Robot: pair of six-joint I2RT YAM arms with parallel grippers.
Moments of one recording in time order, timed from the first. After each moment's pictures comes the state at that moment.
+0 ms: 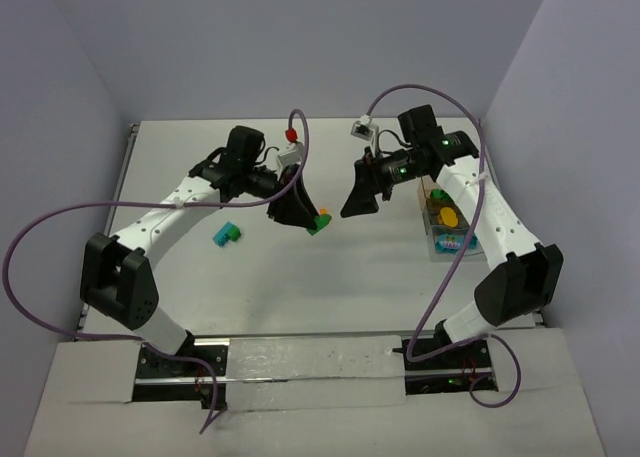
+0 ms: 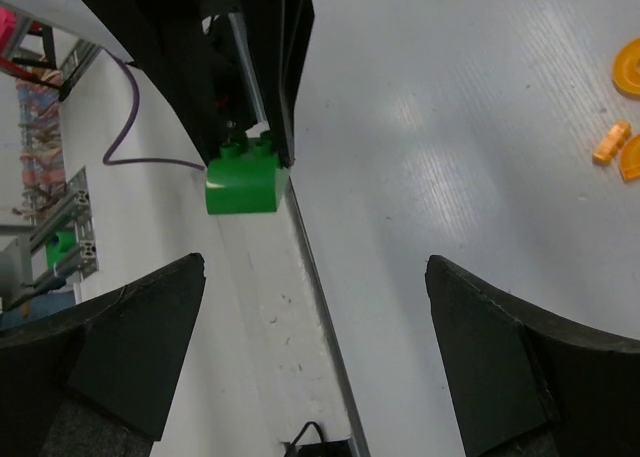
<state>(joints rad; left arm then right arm) -0.52 1.59 1.32 -0.44 1.32 0.20 0.31 1.52 1.54 -1.05 -1.01 -0.27</state>
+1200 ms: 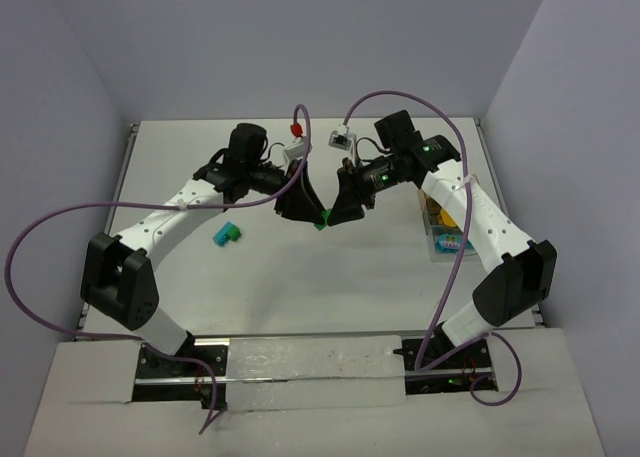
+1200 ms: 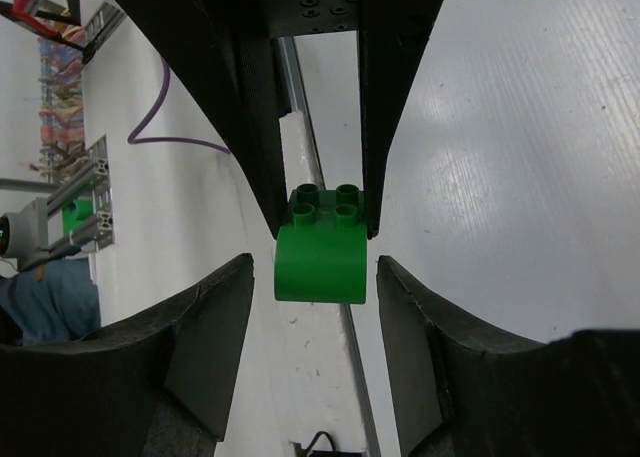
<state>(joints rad) -0.55 1.59 1.30 -0.24 1.26 -0.02 0.44 1.53 1.55 -1.01 -1.00 -0.23</state>
